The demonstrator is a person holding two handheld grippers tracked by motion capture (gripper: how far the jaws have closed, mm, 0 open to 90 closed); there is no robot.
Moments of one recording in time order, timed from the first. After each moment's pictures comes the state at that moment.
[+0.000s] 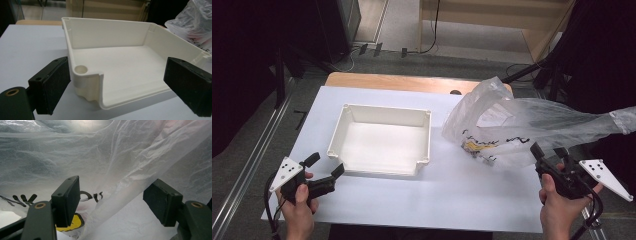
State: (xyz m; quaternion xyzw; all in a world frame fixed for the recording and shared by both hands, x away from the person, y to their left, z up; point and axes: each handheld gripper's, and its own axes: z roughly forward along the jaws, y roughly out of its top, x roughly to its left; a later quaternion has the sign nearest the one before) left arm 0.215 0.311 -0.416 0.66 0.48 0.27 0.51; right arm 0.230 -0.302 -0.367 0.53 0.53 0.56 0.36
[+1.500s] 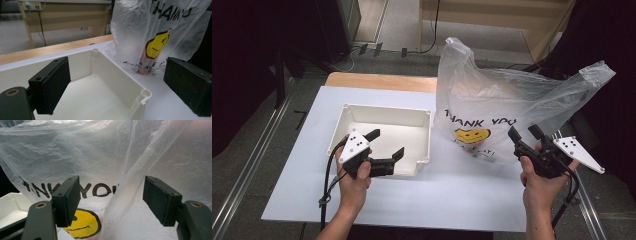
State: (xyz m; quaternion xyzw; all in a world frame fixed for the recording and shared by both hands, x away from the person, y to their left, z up) left arm 0.267 0.173 -0.364 0.71 0.37 0.23 0.55; right arm 0.266 -0.258 -0.350 0.49 0.56 0.58 0.33
